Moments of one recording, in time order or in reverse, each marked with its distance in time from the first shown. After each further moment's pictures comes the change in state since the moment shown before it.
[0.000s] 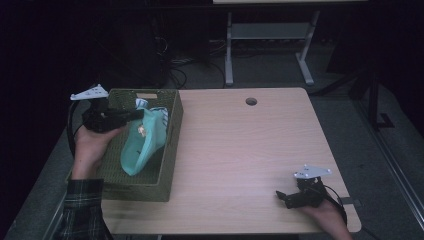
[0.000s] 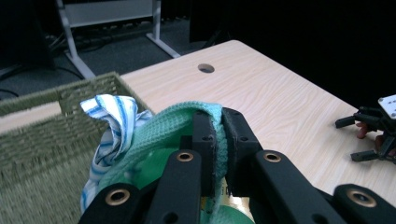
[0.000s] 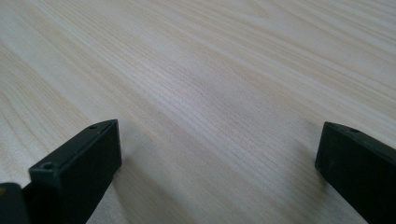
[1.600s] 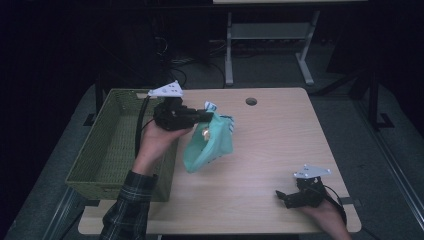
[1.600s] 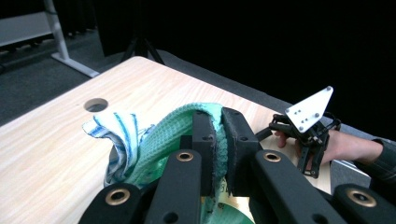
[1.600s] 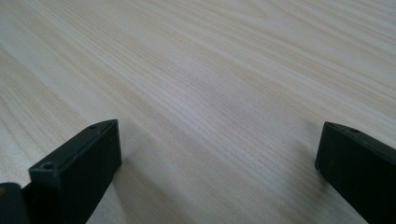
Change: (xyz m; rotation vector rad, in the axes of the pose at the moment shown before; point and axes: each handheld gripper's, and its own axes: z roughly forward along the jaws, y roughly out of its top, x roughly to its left) left arm -0.108 0.034 0.115 0.022 -0.317 0.148; right arm 0.000 0.000 0.000 0.001 -0.009 0.003
